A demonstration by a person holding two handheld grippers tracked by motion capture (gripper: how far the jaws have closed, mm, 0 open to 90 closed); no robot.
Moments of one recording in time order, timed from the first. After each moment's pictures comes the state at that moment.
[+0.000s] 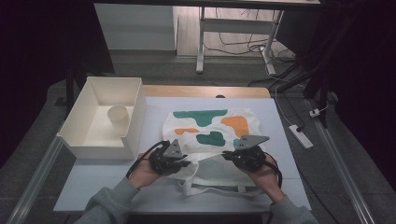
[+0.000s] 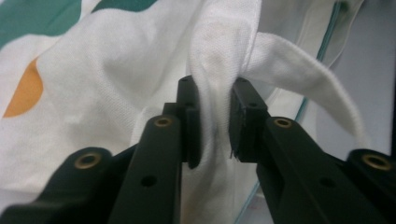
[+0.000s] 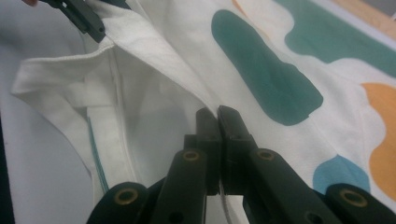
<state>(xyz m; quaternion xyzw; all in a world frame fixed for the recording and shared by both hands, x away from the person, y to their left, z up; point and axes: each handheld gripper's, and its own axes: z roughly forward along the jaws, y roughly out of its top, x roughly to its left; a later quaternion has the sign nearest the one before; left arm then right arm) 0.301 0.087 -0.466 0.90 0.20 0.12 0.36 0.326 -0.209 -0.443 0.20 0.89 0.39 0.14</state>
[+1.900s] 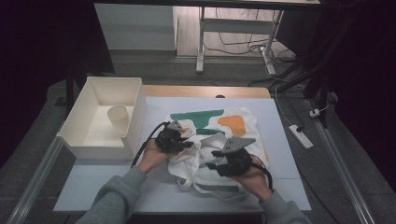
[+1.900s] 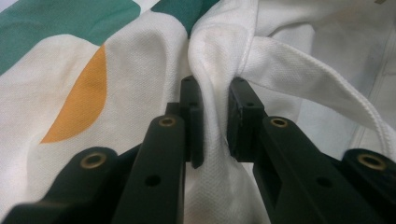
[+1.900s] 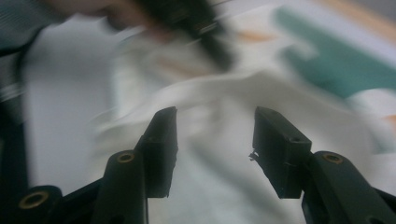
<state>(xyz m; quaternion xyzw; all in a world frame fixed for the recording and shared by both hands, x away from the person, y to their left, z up) 0.376 0.085 -0.485 0.87 0.30 0.07 0.39 0.312 -0.170 -0.454 0.18 0.89 0.41 0.08</state>
